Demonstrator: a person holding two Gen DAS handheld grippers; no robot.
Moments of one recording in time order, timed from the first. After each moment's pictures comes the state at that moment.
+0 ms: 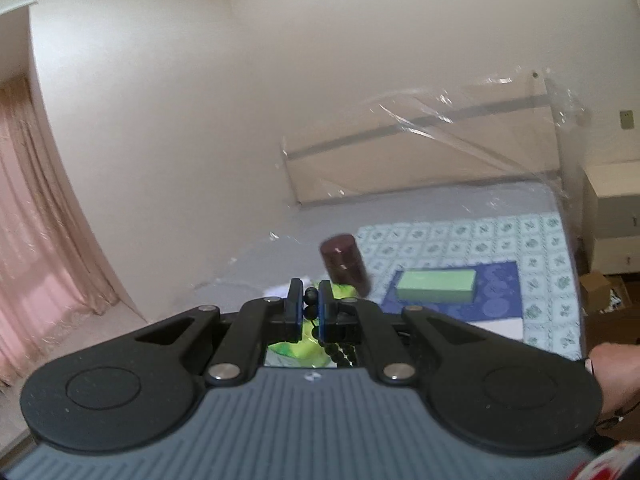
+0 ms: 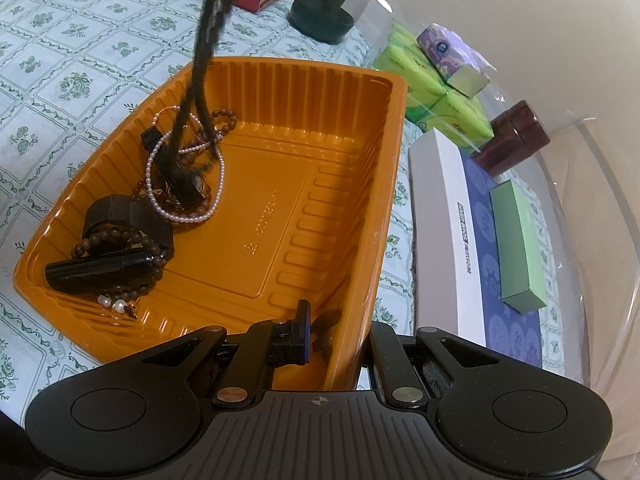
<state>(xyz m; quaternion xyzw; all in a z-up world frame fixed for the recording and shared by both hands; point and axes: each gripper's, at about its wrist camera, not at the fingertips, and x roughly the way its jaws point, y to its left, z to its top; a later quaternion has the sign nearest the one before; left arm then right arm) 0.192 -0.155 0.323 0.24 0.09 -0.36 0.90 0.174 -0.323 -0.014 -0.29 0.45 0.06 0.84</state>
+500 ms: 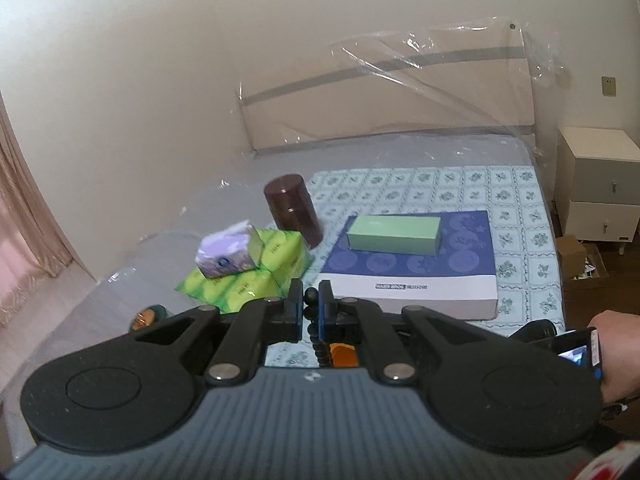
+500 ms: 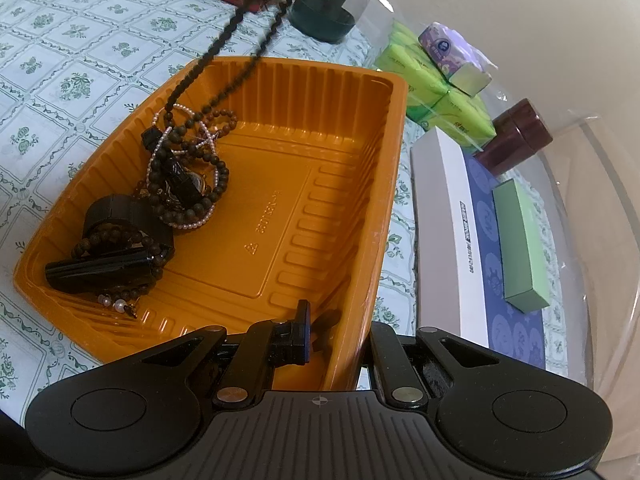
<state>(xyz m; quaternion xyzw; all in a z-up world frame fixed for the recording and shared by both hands) 0.222 -0.220 0.237 0.25 0.17 -0.39 0.87 0.174 -0.324 -0.017 -0.29 0.45 0.06 0.84</state>
